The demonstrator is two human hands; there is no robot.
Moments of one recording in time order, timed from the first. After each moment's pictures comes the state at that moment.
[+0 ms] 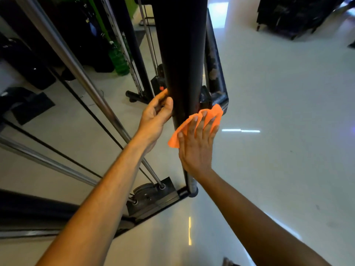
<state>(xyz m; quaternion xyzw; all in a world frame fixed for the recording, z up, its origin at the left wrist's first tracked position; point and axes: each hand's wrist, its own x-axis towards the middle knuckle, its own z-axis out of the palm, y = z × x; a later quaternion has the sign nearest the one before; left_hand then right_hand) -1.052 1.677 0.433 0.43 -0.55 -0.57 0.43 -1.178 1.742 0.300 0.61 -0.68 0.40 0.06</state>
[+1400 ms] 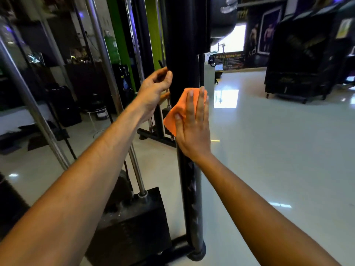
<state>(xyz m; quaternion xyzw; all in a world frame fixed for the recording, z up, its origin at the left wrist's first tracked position) -1.065 1.651 0.165 0.33 -0.64 -0.43 0.55 -1.200 1.690 0.030 0.64 -0.50 0.57 0.14</state>
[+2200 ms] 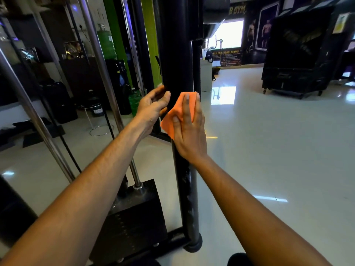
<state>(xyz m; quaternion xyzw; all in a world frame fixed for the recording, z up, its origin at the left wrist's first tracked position) -1.071 1.673 0.087 0.36 -0.60 -0.45 0.56 -1.207 1.704 -0.009 0.65 -0.52 0.55 0.09</state>
